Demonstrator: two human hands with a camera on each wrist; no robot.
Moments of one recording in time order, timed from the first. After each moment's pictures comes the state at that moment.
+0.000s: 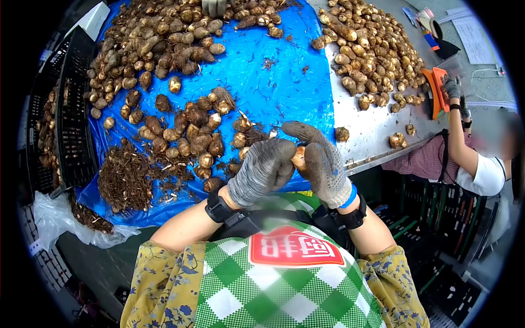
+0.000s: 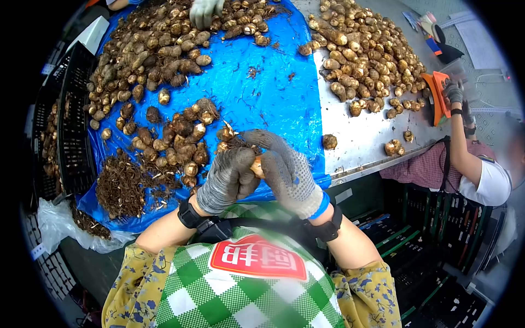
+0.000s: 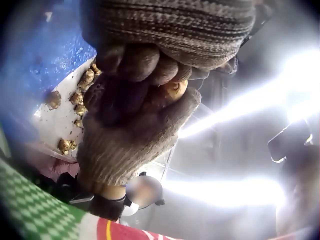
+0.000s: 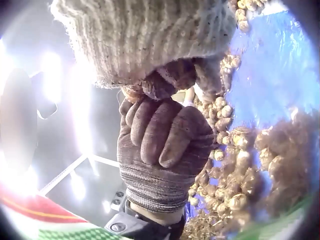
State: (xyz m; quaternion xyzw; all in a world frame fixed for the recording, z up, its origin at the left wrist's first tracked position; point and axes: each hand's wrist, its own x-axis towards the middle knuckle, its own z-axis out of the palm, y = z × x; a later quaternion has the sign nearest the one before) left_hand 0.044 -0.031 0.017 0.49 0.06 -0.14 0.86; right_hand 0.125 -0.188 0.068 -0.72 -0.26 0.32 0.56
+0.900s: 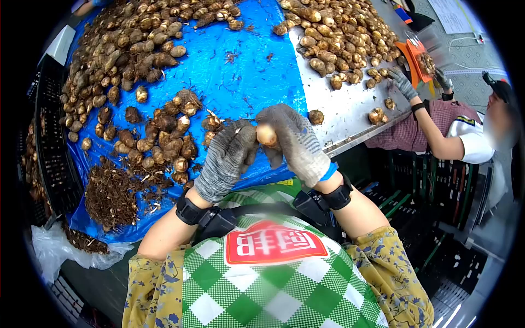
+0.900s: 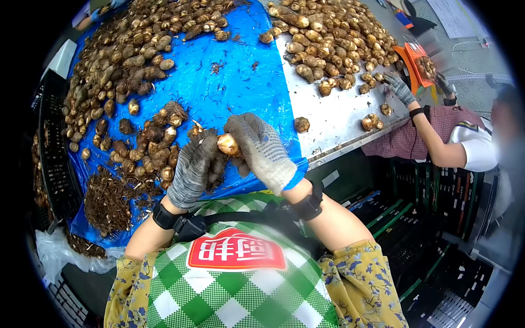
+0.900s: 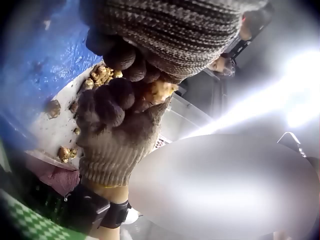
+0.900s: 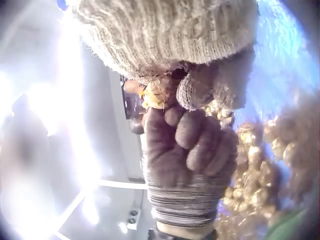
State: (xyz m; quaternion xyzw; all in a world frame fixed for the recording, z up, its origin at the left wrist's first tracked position) left_hand 0.046 -0.036 0.005 0.73 -0.04 0.09 0.67; right_hand 0.141 -0.185 0.070 -0.77 -0.23 0.32 0.50
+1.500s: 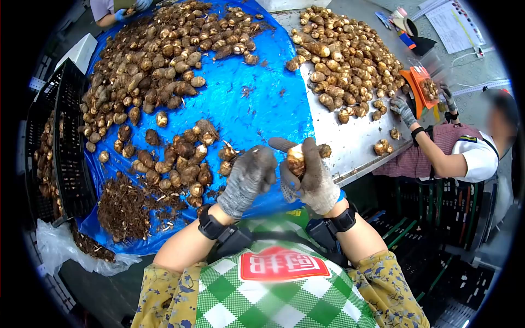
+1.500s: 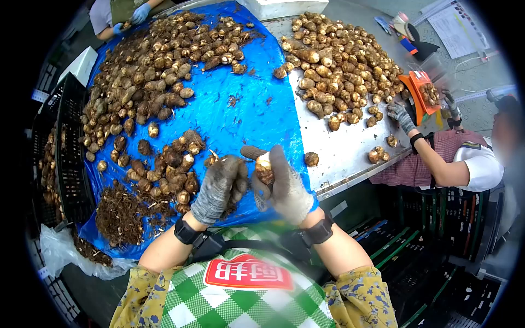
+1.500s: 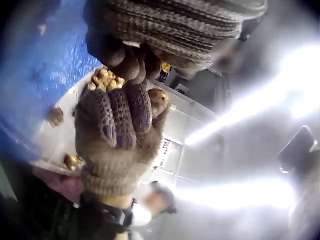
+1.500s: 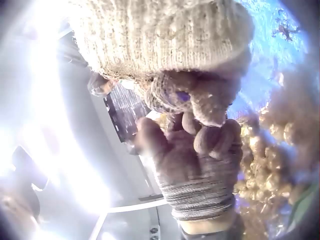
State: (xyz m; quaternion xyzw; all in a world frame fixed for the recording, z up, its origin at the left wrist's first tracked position) left_hand 0.068 -0.041 0.029 0.59 0.15 -0.06 0.79; right_hand 0.141 -0.196 0.056 -0.64 -0.15 0.38 0.65
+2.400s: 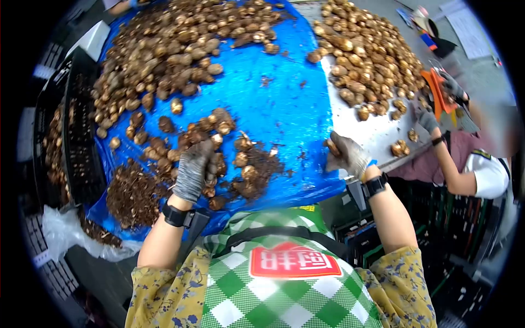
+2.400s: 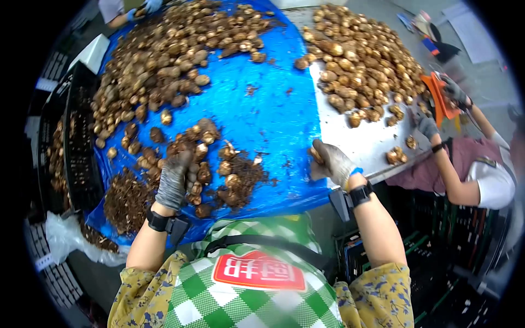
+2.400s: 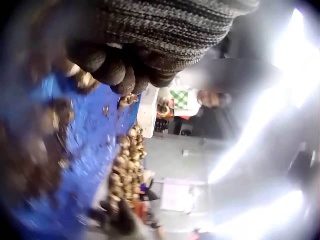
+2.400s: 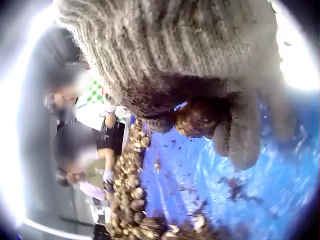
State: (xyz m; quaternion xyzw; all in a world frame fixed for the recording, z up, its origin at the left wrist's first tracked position) left_hand 0.015 0.065 -0.016 0.59 0.35 -0.02 0.73; right_hand 0.236 -0.271 -0.034 -0.74 -0.02 0.46 0.49
